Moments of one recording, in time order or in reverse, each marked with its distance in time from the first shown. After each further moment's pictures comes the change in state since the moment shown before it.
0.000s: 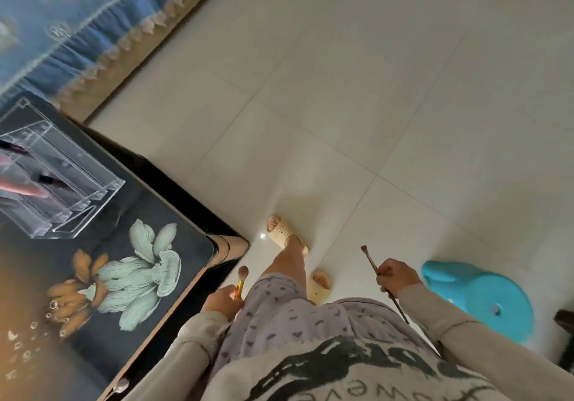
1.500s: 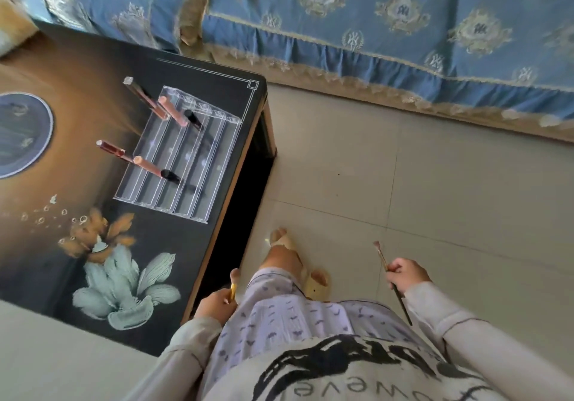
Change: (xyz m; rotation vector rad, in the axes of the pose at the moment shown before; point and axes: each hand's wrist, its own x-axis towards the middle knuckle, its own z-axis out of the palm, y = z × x) left_hand 0.112 0.091 -0.268 -1.109 0.118 -0.554; right_hand 0.189 -0.652 -0.058 -0.961 -0.149 -0.590
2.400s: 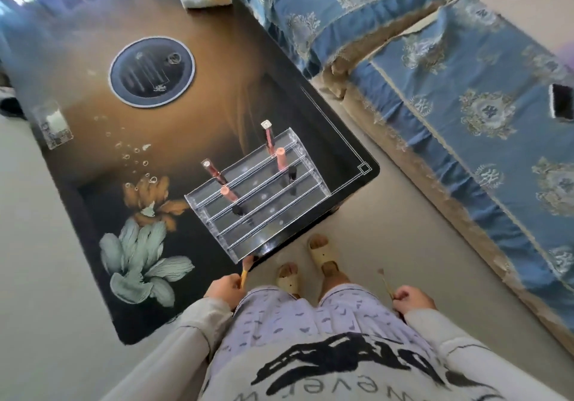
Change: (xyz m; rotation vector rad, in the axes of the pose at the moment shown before) left_hand 0.052 0.065 -0.110 -0.591 0.054 -0.265; right_hand 0.119 -0.272 -0.064 -0.629 -0.138 -0.335
